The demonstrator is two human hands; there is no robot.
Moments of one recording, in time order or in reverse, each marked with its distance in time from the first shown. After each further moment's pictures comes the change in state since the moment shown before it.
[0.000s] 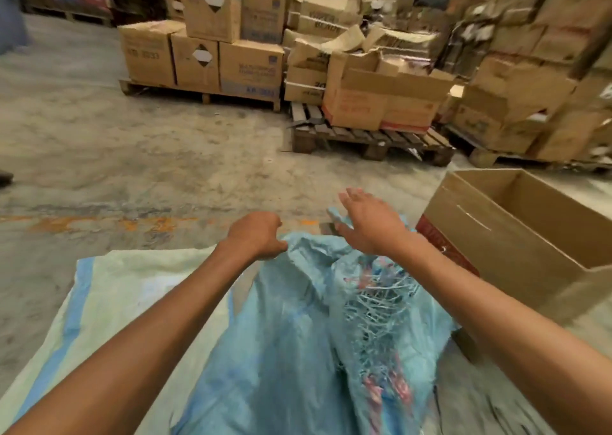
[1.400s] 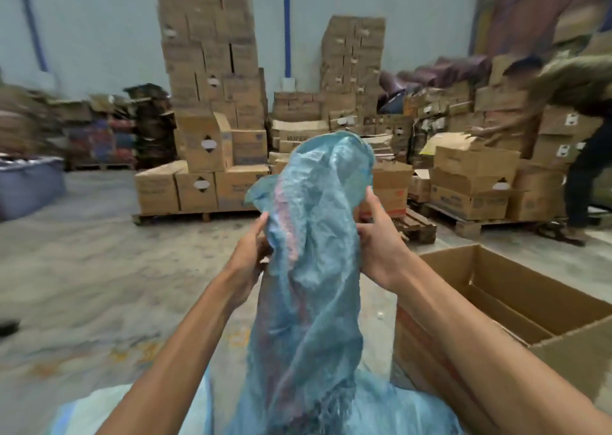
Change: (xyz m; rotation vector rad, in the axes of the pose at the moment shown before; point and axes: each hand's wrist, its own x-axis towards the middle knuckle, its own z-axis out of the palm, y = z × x) left_hand -0.028 0.146 -0.142 -1.422 0.122 0.118; right_hand -0.054 0.099 -0.145 2.034 0.086 0.158
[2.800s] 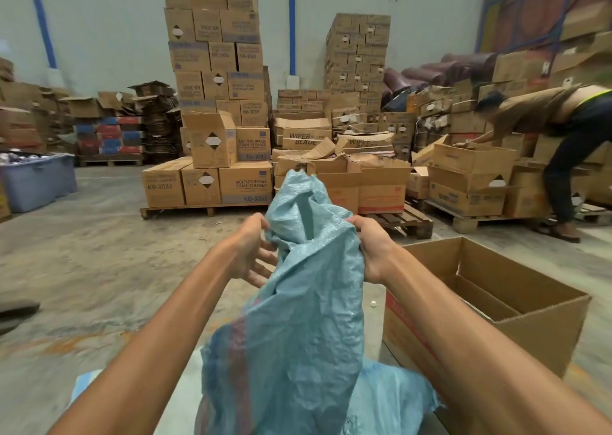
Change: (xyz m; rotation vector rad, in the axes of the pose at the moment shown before) left_hand -0.027 0.030 0.014 0.318 0.017 -0.442; right_hand -0.024 0.004 -0.011 0.057 -0.062 0.217
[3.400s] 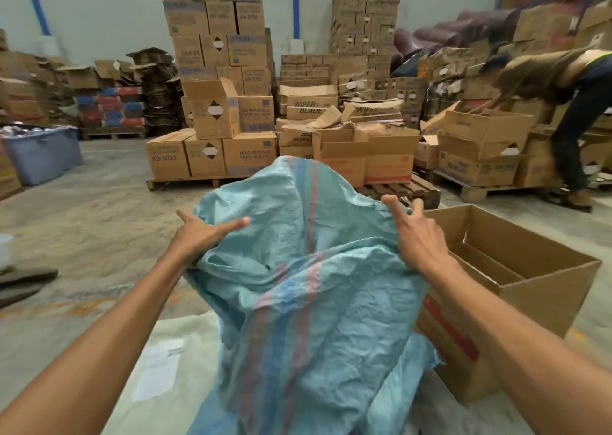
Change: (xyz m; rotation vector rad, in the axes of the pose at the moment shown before) left_hand 0.034 -0.074 -0.077 0.332 0.521 0.120; right_hand -0.008 0.033 -0.099 -1.789 0.781 -0.524
